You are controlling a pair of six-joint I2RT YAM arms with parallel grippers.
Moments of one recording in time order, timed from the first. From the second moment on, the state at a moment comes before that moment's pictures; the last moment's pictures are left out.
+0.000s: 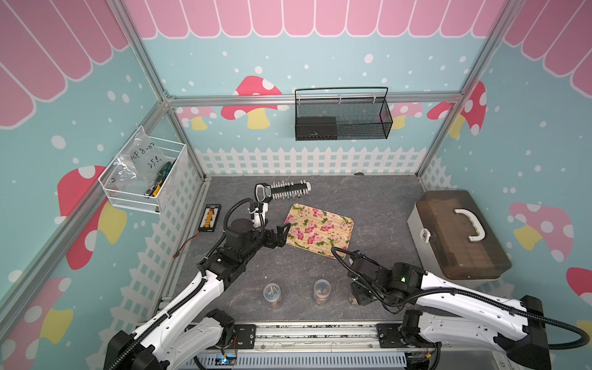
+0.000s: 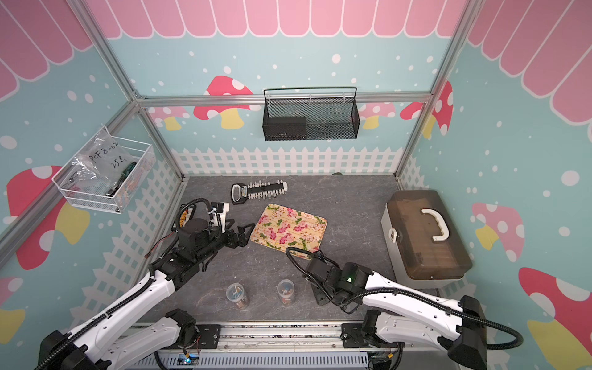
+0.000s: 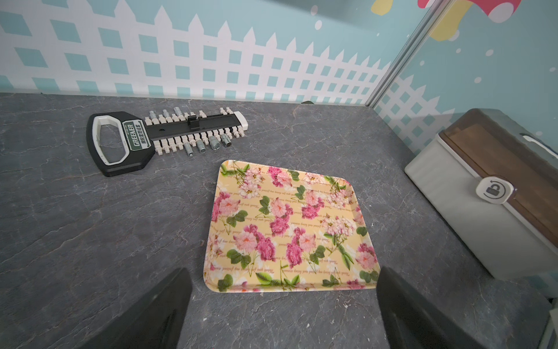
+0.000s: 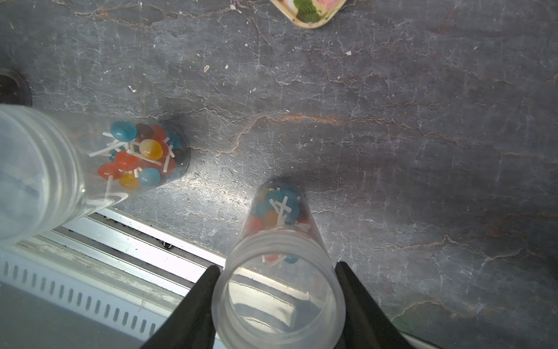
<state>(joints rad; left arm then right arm) -0.45 0.96 0.65 -0.05 0.11 -0.32 1.10 1.00 0.82 -1.10 0.19 0.70</state>
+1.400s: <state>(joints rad) -0.52 1.11 0.96 -0.09 0.86 0.03 0.77 1.50 1.95 -1.32 -0.39 -0.15</state>
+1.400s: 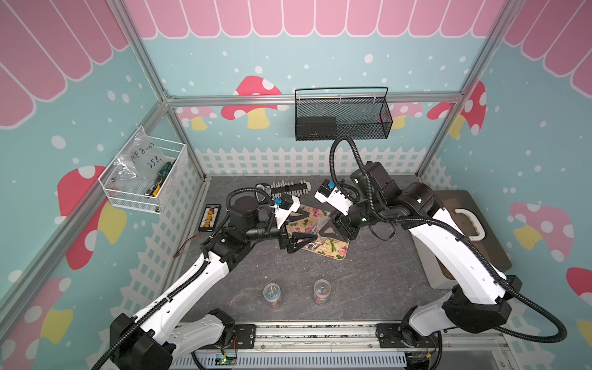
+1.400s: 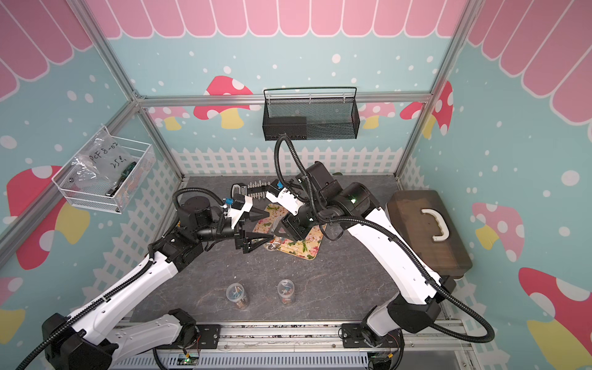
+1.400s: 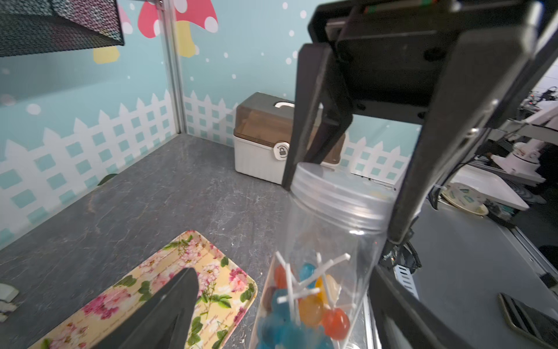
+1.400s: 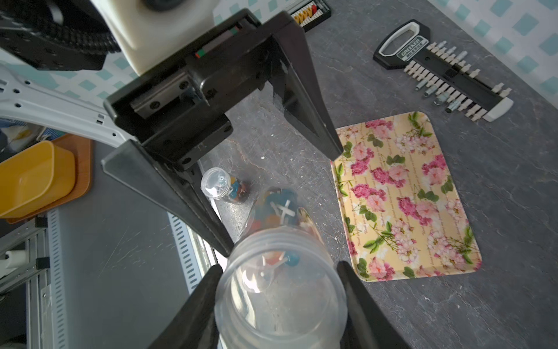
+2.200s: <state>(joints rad) -0.59 1.08 0.96 -0.18 0.86 0.13 0.72 1.54 2.04 -1.35 -0.58 -0.22</state>
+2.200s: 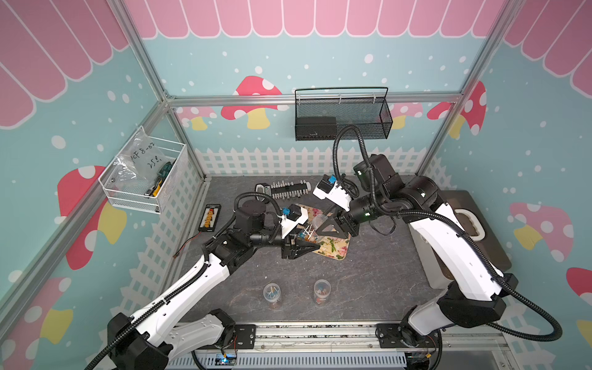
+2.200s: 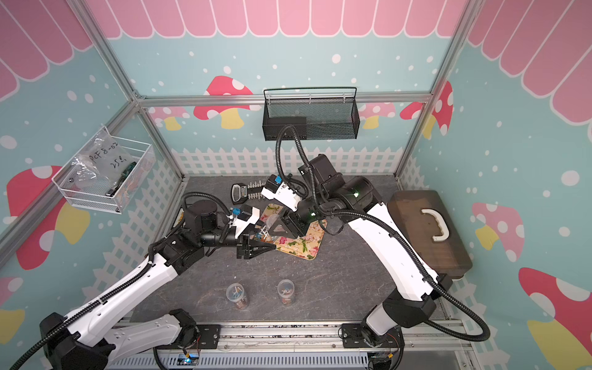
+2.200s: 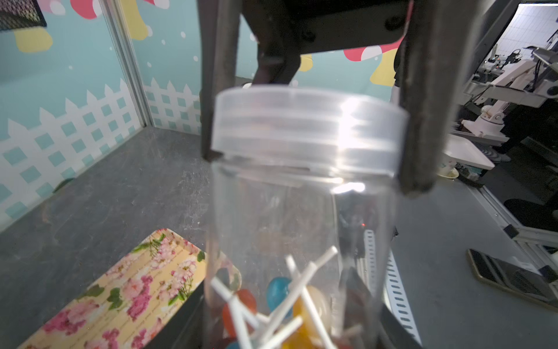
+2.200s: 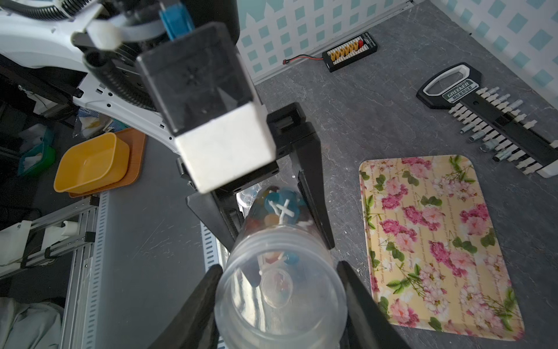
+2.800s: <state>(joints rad) -0.62 1.06 0.87 -0.03 0.79 0.06 0.71 1.53 2.01 -1.33 -0.57 -0.21</state>
